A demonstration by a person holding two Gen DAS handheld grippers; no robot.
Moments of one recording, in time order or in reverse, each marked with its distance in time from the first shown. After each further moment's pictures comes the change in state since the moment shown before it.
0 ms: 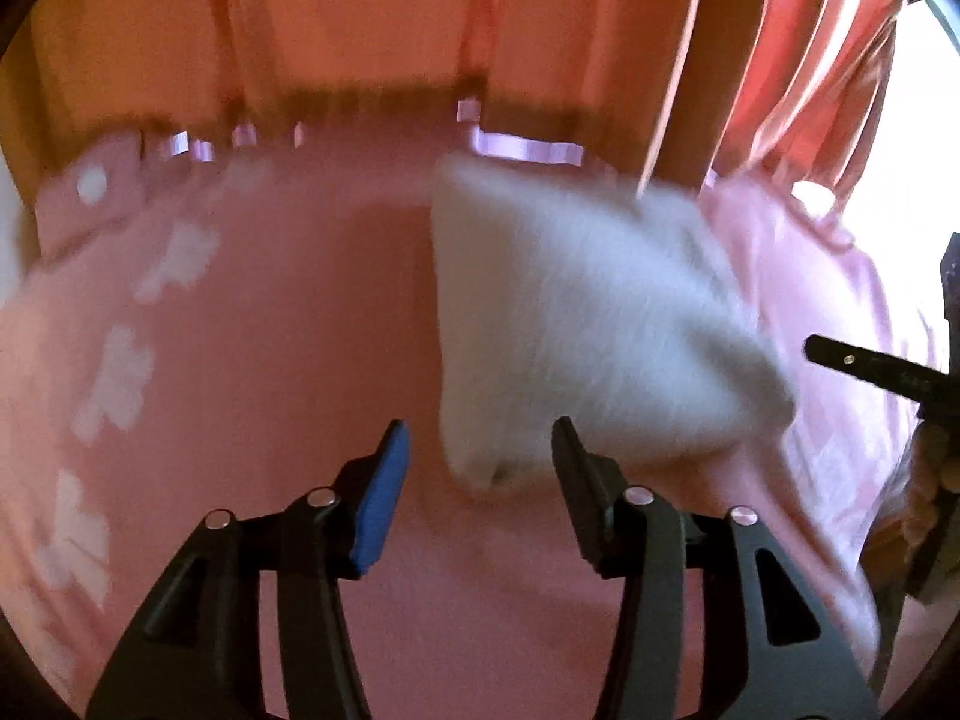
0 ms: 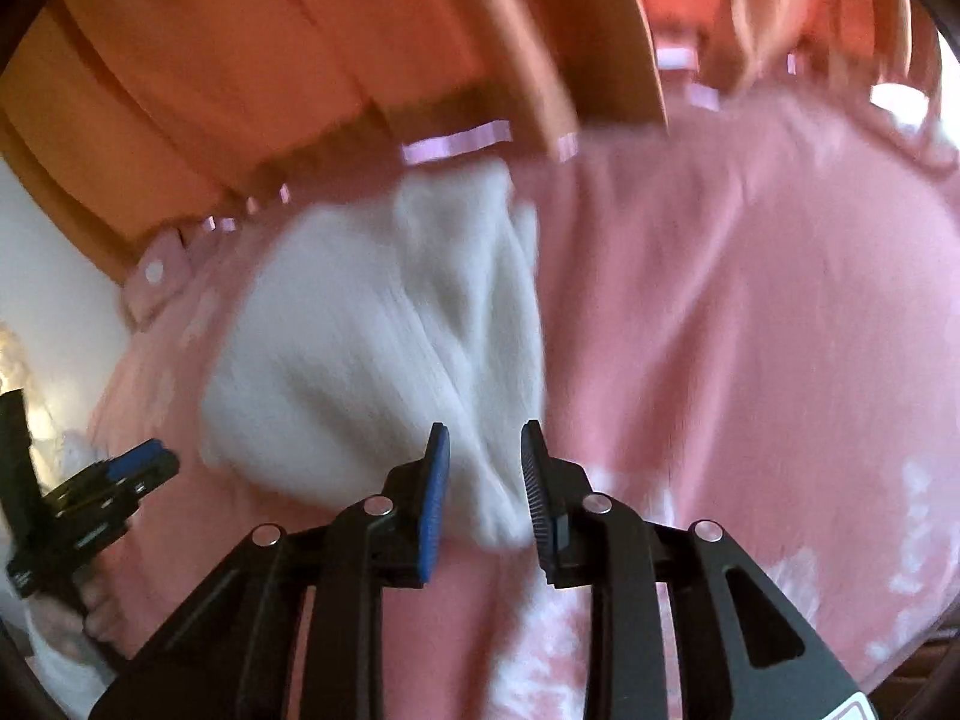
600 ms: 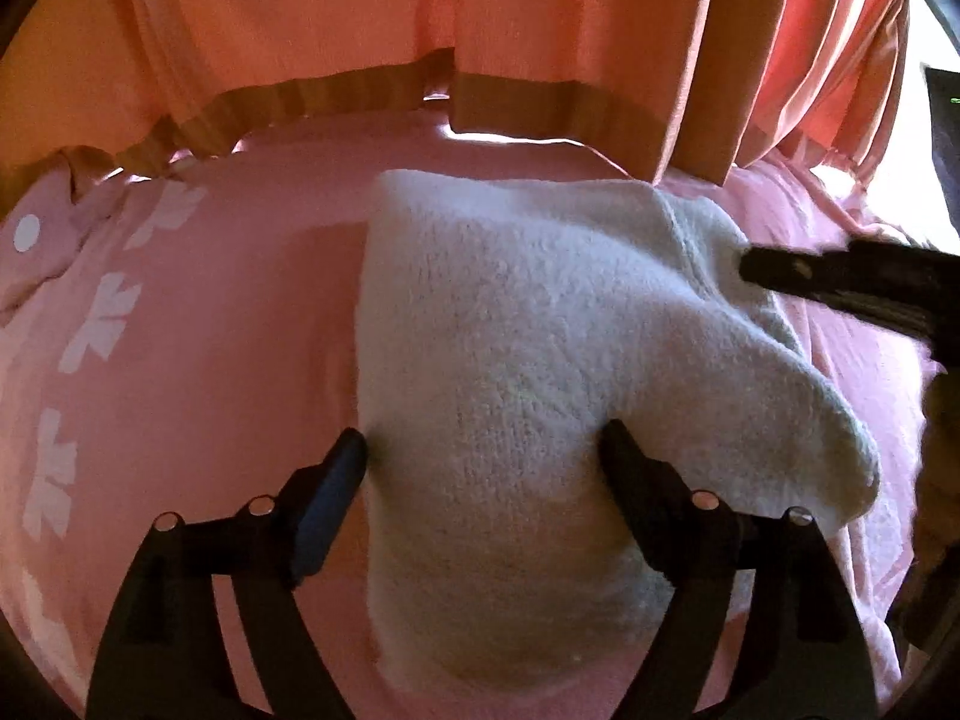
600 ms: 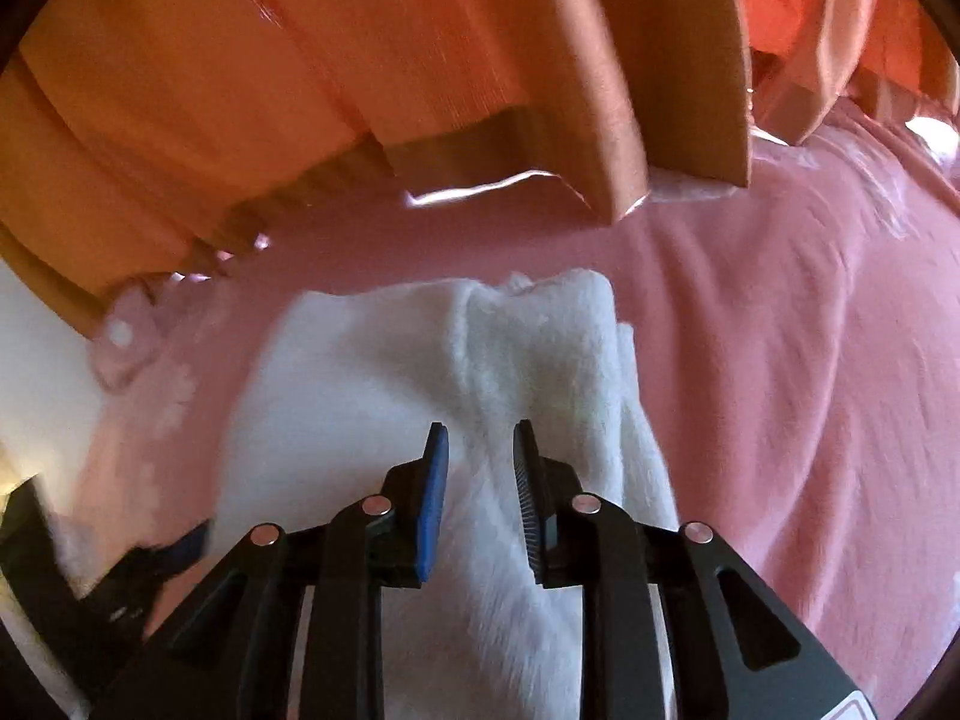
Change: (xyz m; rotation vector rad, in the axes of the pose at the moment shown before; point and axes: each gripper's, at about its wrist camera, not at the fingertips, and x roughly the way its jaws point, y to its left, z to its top) left arm 0.106 -0.013 0.035 0.053 0.058 -0.003; right arm 0.095 0.020 0.057 0.073 0.053 -0.058
